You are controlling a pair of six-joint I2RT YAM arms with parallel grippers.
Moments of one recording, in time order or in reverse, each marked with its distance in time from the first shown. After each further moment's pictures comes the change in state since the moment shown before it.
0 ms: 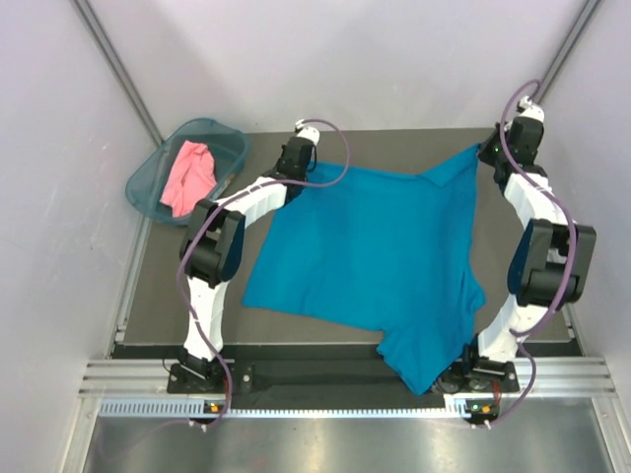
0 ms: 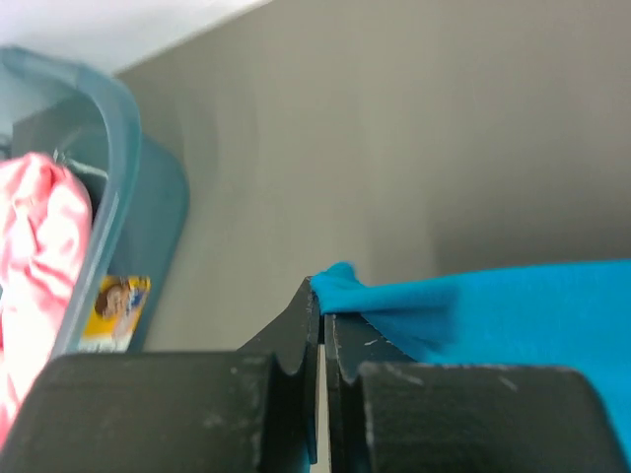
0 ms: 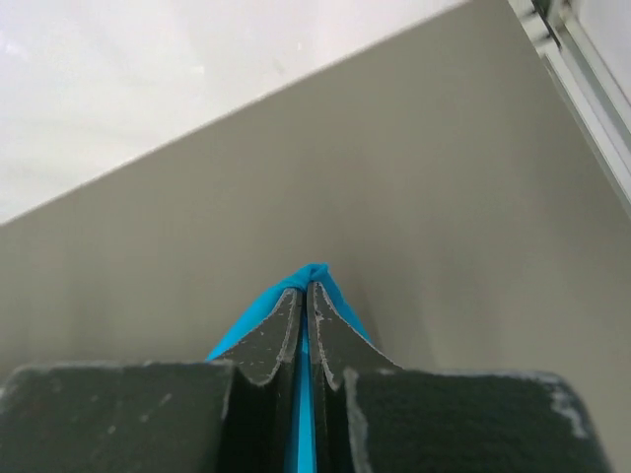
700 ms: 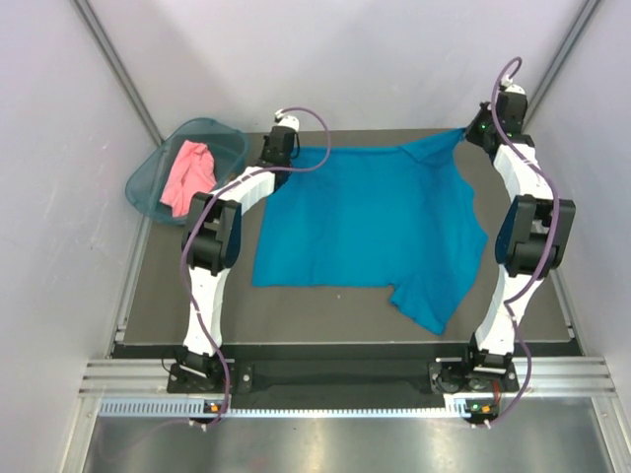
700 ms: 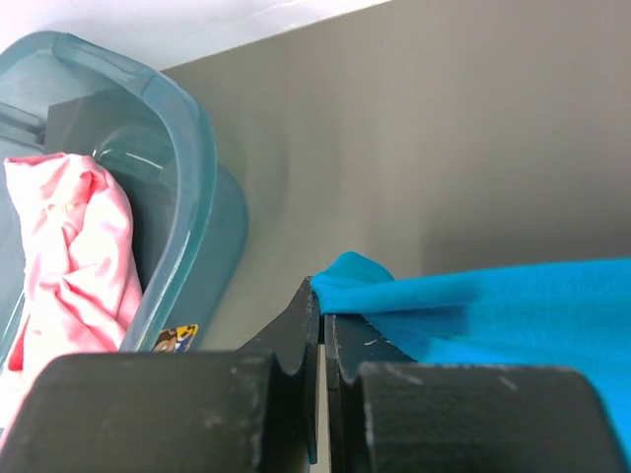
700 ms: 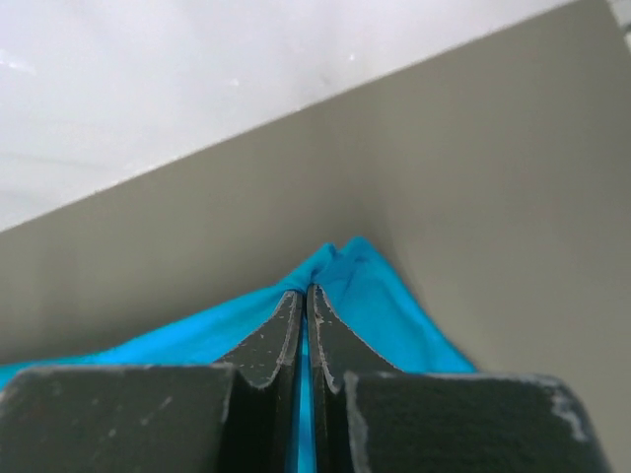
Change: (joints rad) left arm 0.118 0.147 0.188 -0.015 -0.008 0.002; right arm 0.058 0.317 0.467 -0.223 -0.032 0.001
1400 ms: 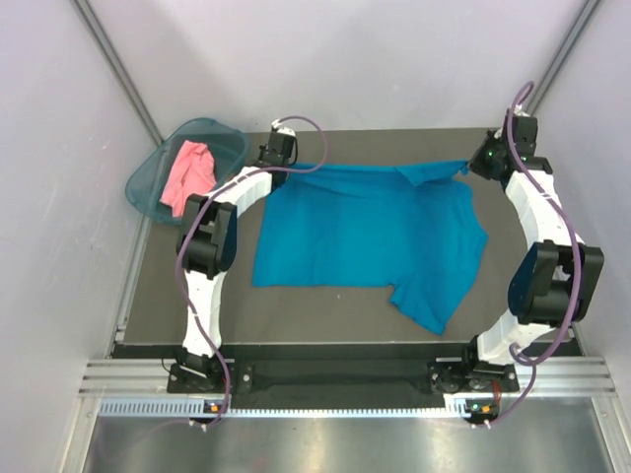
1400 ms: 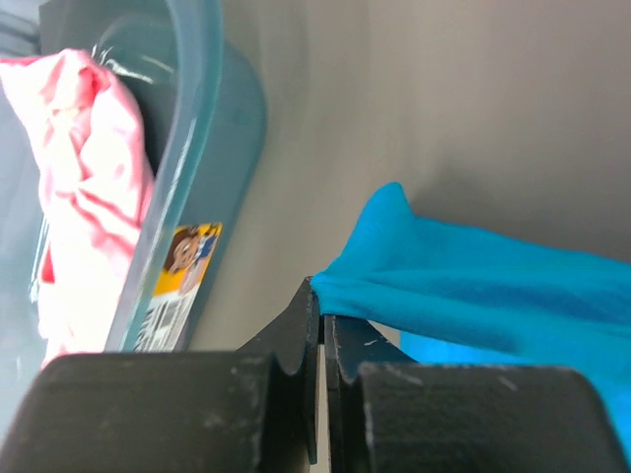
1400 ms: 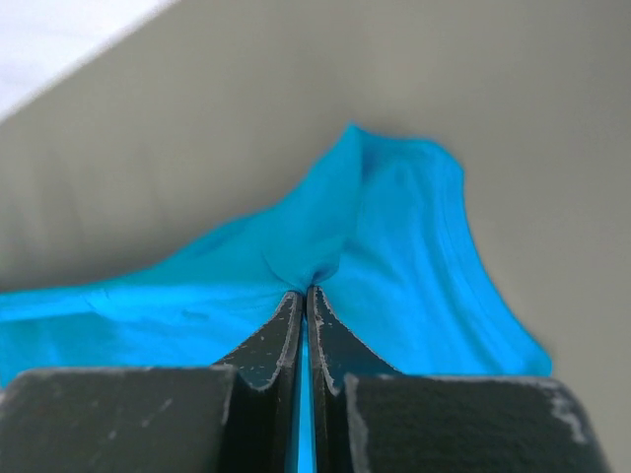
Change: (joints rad) left arm -0.001 -0.054 -0.045 -0.225 -0.037 -0.031; right arm 0.015 -0.410 -0.355 -0.231 0.030 0.057
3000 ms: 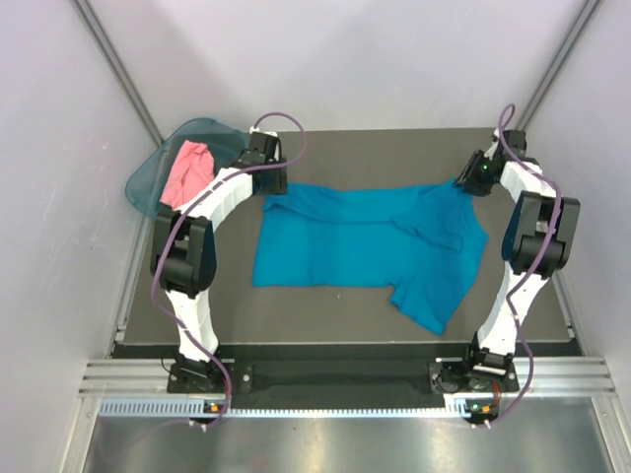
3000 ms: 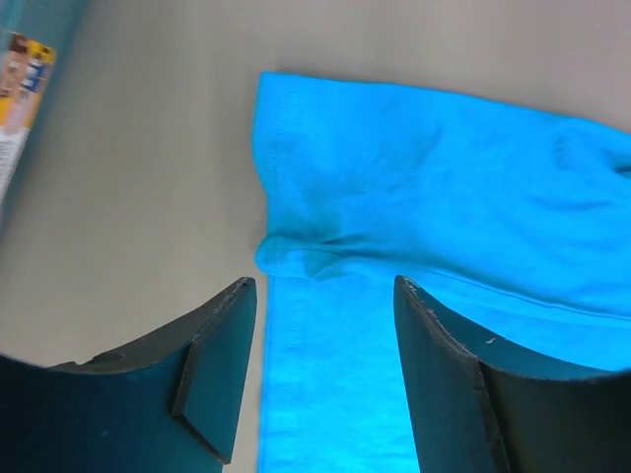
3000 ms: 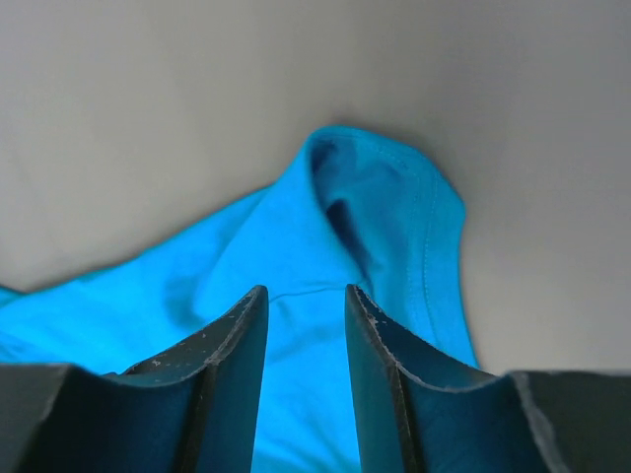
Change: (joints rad) left arm 0.027 -0.254 -0.151 -0.245 0.379 -0.374; right arm -0.107 0.416 0.157 -0.022 -0.226 -0.063
